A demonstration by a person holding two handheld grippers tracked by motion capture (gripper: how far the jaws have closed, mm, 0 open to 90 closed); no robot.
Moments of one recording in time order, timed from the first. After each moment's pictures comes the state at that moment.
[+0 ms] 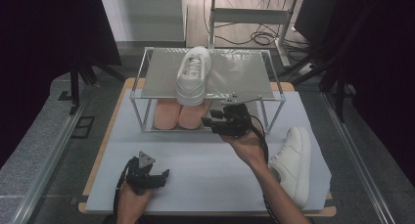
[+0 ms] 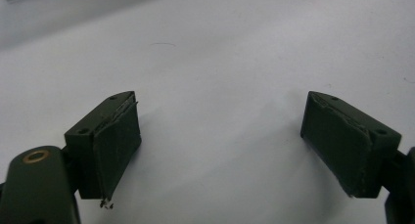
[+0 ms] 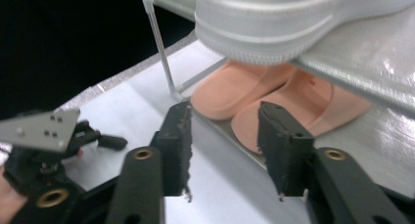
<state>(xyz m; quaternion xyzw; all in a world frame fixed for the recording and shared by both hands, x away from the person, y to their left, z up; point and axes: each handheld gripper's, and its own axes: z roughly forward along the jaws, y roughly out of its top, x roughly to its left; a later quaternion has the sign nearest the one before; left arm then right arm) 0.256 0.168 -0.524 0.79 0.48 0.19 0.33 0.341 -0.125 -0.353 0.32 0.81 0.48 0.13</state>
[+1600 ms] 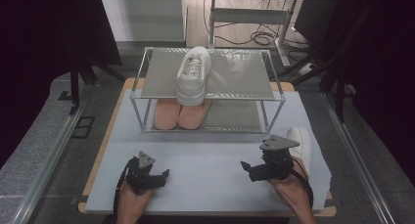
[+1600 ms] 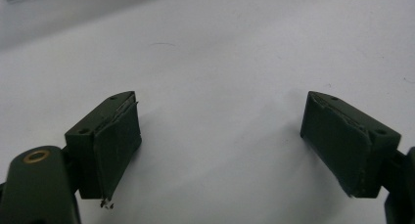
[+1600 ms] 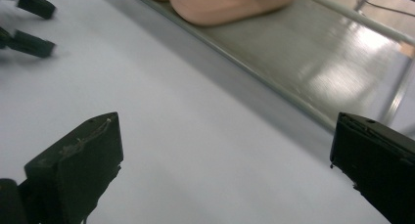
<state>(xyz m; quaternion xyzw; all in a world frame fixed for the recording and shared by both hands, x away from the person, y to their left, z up) 0.255 0.168 -0.524 0.79 0.48 0.19 0.33 0.266 -0.229 -0.413 0.35 0.83 0.37 0.21</state>
